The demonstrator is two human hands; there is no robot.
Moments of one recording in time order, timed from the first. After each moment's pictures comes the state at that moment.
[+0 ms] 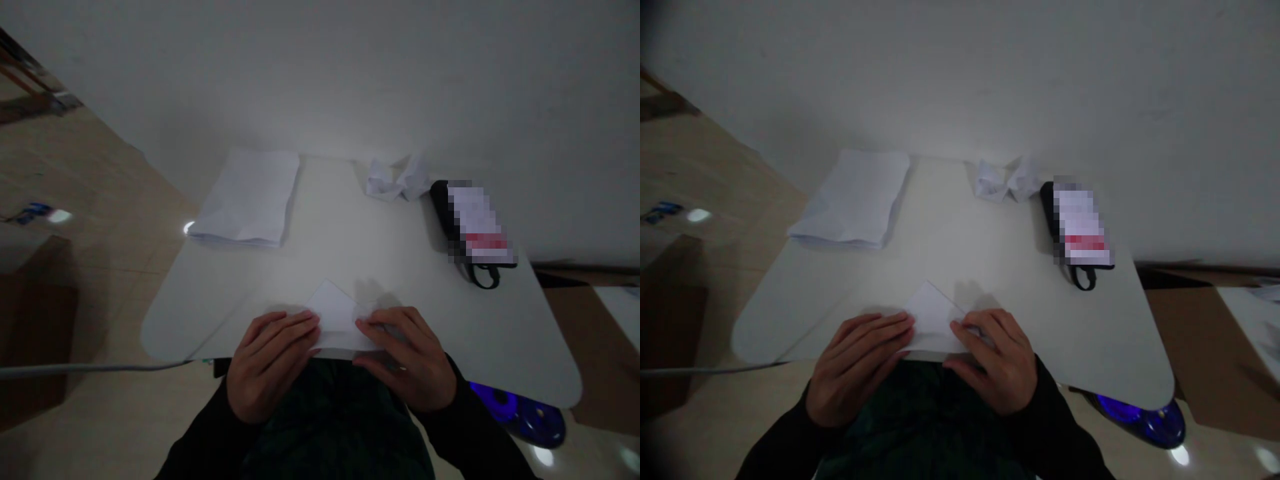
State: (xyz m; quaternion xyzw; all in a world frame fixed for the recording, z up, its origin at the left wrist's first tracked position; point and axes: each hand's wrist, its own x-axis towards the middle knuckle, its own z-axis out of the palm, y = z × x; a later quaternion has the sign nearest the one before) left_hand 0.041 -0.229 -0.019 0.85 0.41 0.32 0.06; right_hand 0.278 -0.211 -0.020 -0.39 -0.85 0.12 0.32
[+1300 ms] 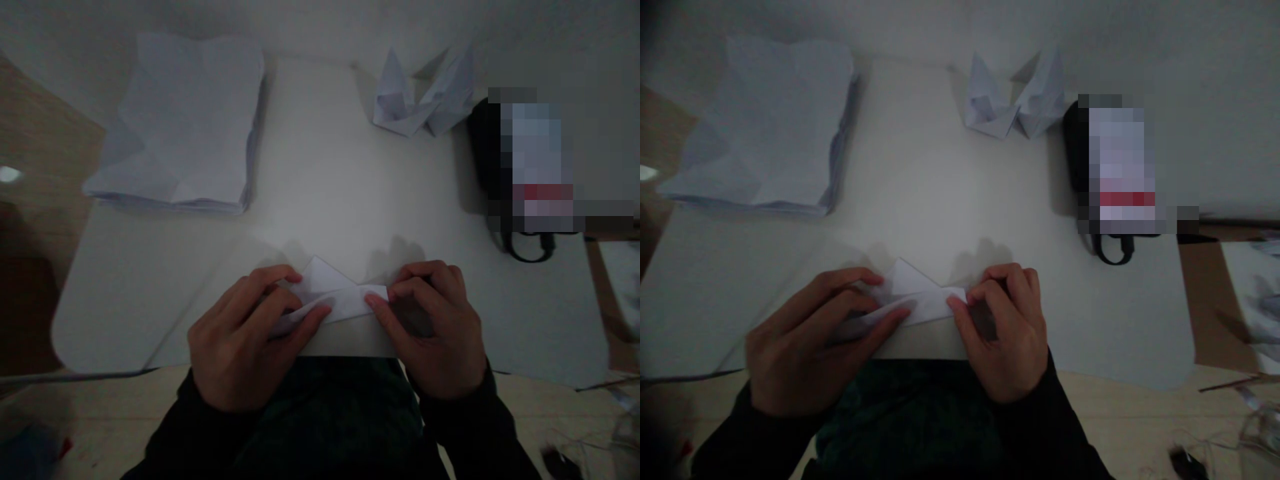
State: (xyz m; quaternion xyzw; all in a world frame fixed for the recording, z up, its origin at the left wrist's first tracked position) left_hand 0.065 -0.201 -0.008 0.76 0.58 0.26 0.10; right_hand 0.266 -0.194 -0.008 -0.62 -0.72 0.14 0.28
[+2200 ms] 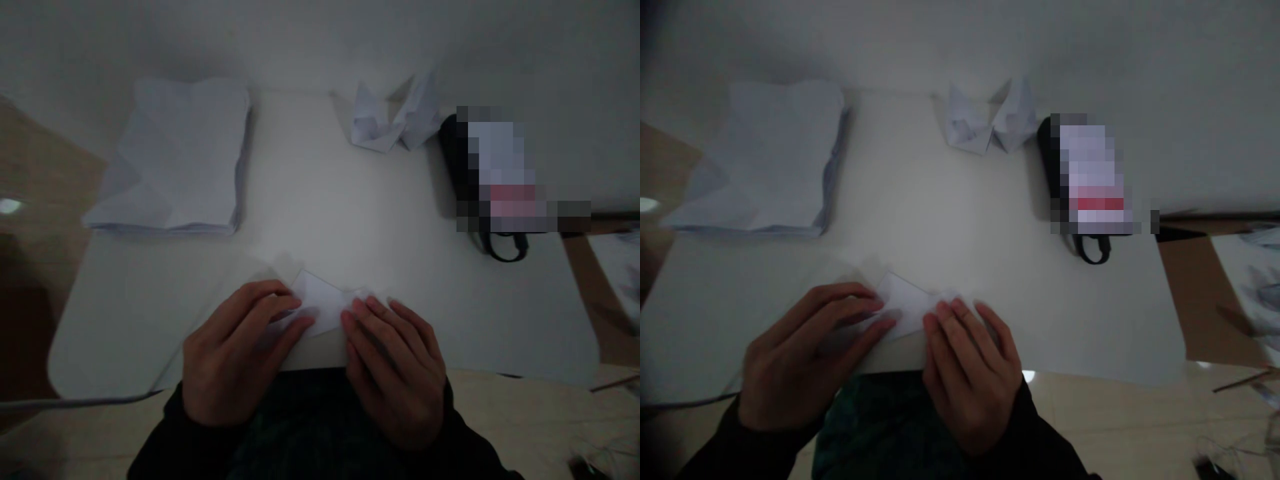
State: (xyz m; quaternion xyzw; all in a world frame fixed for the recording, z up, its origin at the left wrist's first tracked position) left_hand 0.055 -0.194 -0.010 0.79 0.54 0.26 0.12; right_hand 0.243 -0.227 -0.021 -0.54 -0.78 0.04 0.32
